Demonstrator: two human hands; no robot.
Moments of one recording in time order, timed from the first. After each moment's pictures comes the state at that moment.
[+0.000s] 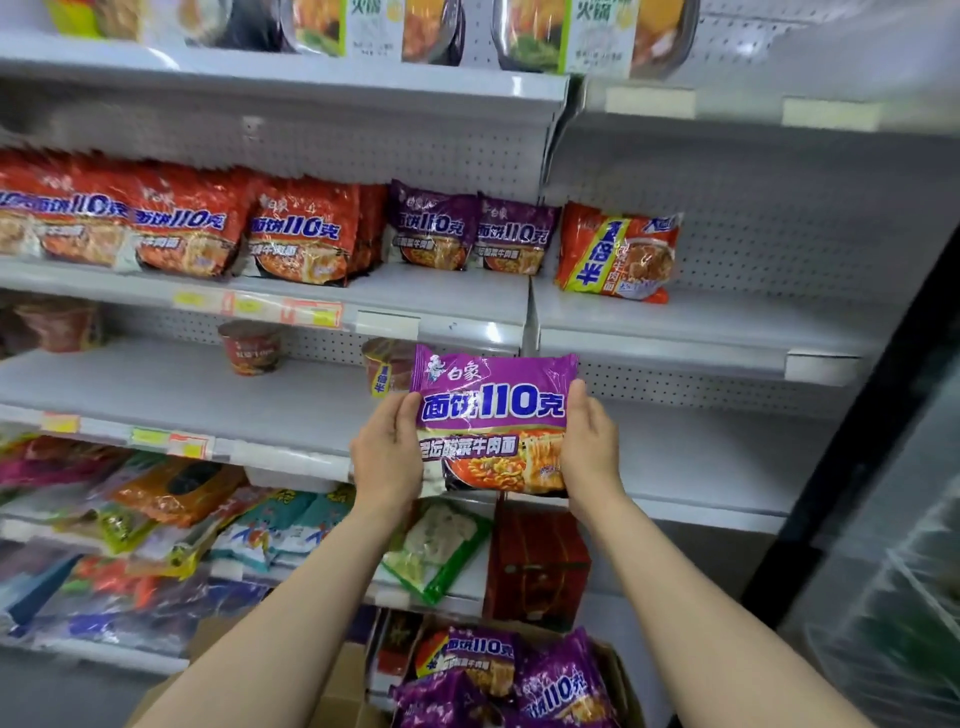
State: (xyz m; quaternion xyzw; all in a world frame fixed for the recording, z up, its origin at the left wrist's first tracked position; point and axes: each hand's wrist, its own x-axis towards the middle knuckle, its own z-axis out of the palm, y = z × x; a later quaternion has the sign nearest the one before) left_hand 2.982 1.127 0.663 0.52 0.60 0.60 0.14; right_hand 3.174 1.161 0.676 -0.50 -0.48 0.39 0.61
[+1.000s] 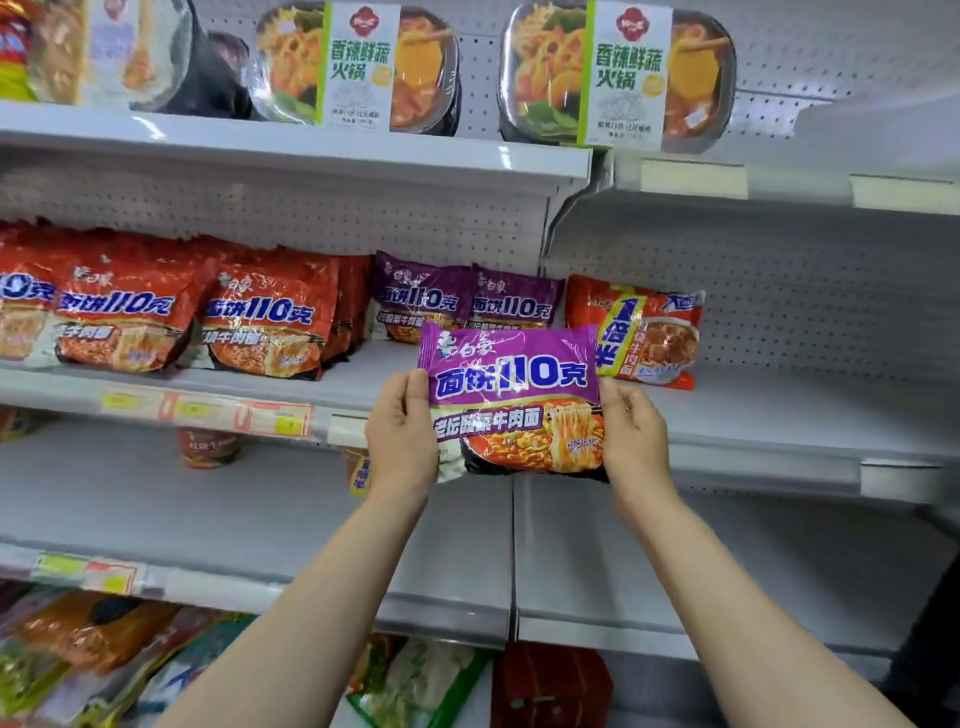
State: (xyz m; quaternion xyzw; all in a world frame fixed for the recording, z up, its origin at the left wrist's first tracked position) left_hand 2.981 1.276 0.746 0.46 0.45 0.72 0.26; right_hand 3.185 1.282 0.763 -0.47 -0.51 0.32 0.65
